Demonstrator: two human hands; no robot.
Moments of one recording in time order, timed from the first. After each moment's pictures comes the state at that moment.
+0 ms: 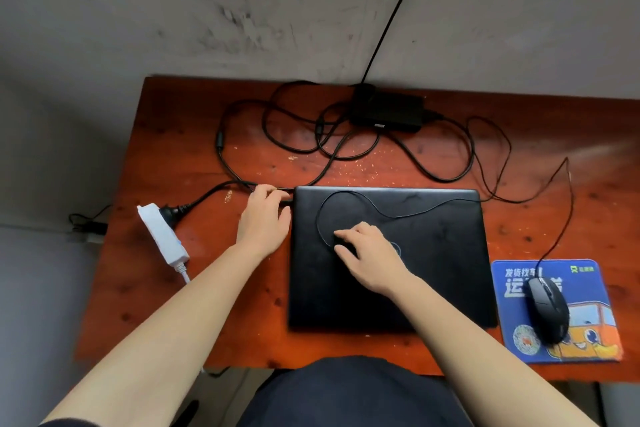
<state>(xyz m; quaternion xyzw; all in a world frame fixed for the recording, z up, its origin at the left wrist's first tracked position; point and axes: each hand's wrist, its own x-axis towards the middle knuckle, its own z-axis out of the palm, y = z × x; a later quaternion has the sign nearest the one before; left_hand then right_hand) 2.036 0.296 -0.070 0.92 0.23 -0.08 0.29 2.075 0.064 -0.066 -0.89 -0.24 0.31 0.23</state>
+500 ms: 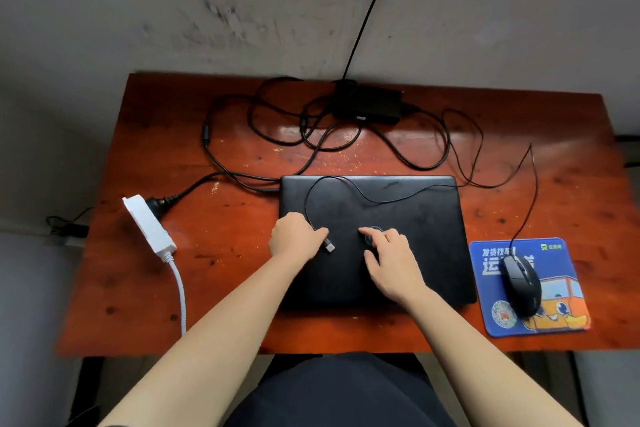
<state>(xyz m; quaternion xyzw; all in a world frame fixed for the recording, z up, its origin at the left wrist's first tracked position) 2.030 0.203 -0.059 0.85 0.37 -0.22 0.31 2.041 -0.001 -0.073 -0.94 -0.14 0.24 0.20</state>
